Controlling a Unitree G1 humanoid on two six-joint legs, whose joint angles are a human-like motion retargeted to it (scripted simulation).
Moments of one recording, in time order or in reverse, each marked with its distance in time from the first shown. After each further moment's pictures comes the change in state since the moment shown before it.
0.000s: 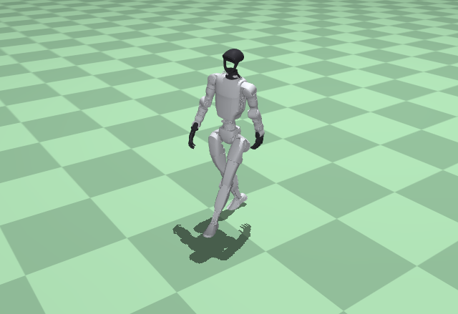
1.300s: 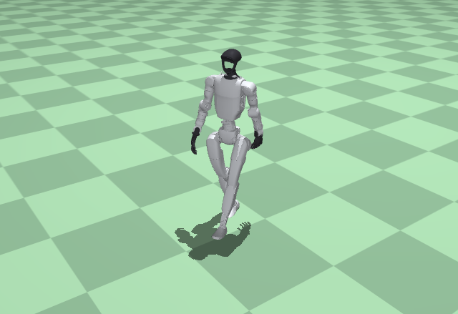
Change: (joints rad) left arm -0.027 0.001 -0.055 -0.023 0.226 -0.004 0.057; right arm 0.011 0.058 0.045 -0.039 -0.020 0.011 -0.040; waist -0.091 0.035 0.038; left_leg 0.013 -0.025 -0.243 -0.035 -0.057 -0.117; right_leg -0.051 0.129 0.288 -0.034 -0.141 -0.181
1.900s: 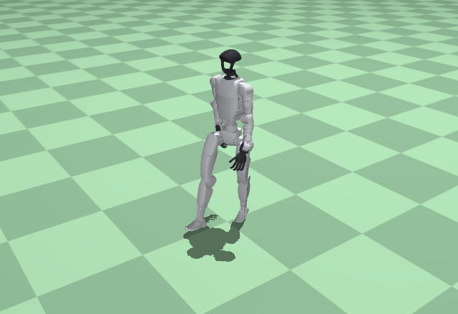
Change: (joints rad) left arm -0.448 0.148 -0.052 -0.312 -0.151 -0.080 0.006; right arm 0.266 0.040 -0.040 0.191 -0.010 0.075 0.057; waist -0.210 0.109 -0.005; left_leg 0.556 0.024 0.012 0.028 -0.241 0.011; right_leg -0.544 -0.174 -0.165 -0.059 0.187 0.188
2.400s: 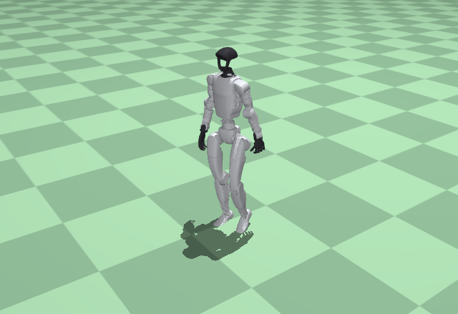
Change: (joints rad) left arm 0.400 -0.127 0.103 0.332 0.146 0.080 0.025; right arm -0.187 -0.034 0.014 -0.165 0.033 -0.037 -0.057; waist 0.085 -0.099 -0.026; left_leg -0.513 0.084 -0.026 0.678 0.351 -0.083; right_leg 0.326 0.085 0.115 0.052 -0.092 -0.250
